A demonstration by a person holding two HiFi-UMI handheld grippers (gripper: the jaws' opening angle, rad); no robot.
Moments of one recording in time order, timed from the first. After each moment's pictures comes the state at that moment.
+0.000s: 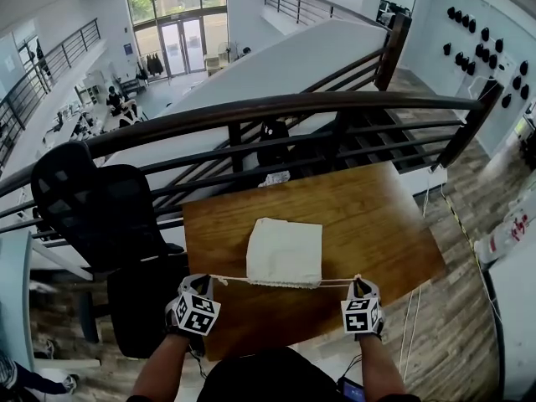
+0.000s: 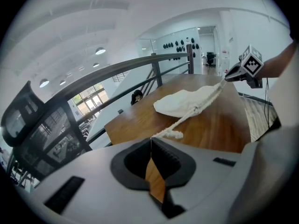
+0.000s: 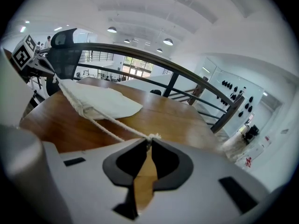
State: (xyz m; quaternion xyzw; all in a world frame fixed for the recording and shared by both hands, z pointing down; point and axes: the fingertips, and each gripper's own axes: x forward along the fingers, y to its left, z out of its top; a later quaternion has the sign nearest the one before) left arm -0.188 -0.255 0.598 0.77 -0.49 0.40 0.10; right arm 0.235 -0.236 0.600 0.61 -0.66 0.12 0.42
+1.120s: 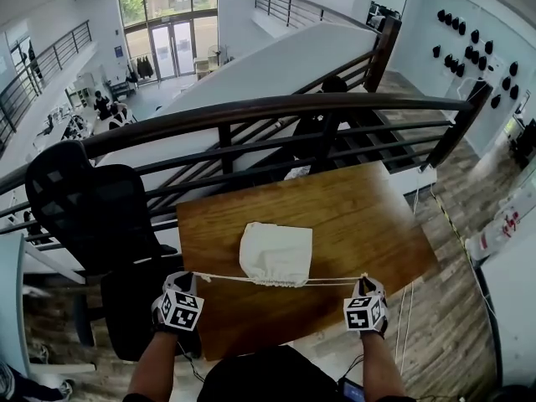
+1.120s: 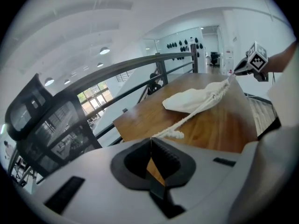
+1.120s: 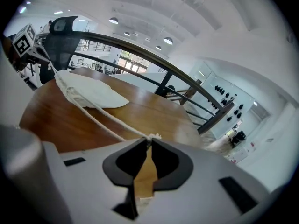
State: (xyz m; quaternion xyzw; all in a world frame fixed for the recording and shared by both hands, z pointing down) left arm -0.230 -0.256 0.604 0.76 -0.50 0.40 0.09; right arm 0.262 -0.219 0.584 0.63 -0.61 0.10 0.46
